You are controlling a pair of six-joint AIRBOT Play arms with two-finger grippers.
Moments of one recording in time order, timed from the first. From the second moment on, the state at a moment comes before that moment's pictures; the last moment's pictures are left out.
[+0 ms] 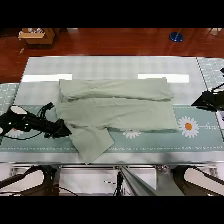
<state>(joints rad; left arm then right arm) 0.25 -1.31 0.53 0.92 -1.23 -1.18 -0.53 -1.26 1.11 -1.16 1.43 1.23</state>
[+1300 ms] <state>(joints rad) 0.16 -1.35 0.53 0.92 -1.23 -1.15 -0.66 -1.20 0.60 -0.99 1.22 1.18</state>
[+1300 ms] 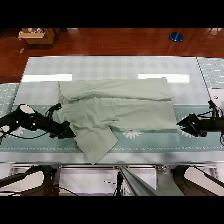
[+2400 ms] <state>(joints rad) 0.18 -1.04 0.91 0.82 -1.21 -1.17 -0.41 -1.01 0.84 -0.64 0.97 1.14</state>
